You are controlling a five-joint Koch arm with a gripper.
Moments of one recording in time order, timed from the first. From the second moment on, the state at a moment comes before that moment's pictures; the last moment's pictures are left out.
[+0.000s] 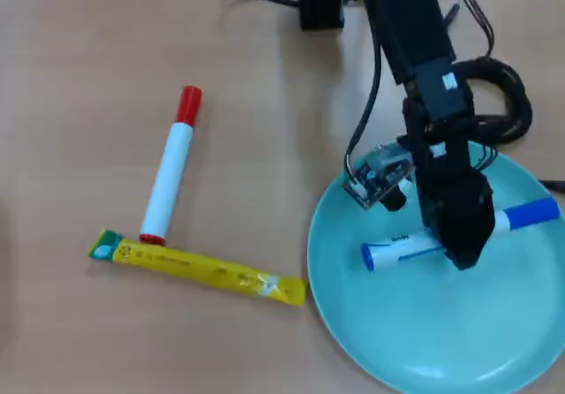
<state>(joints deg) 72.6 61.9 76.2 22.3 4.2</state>
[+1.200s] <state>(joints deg) 72.9 56.0 79.5 12.5 4.1</state>
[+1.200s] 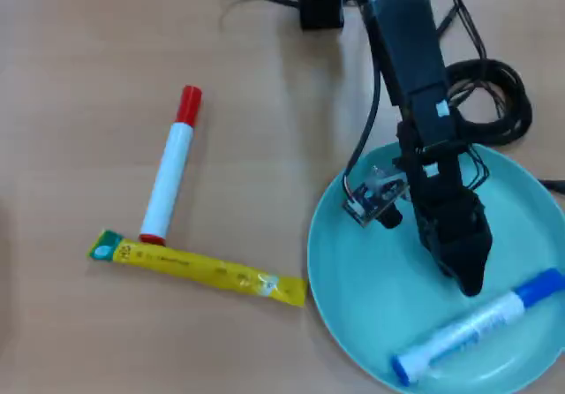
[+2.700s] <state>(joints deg) 78.0 100.5 104.1 46.3 -4.3</state>
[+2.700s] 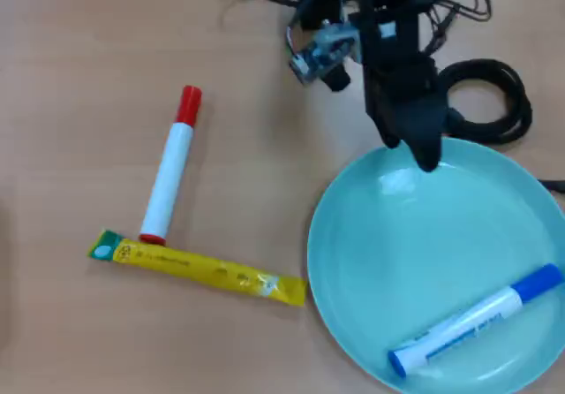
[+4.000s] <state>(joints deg) 94.5 130.1 158.0 29.3 -4.4</state>
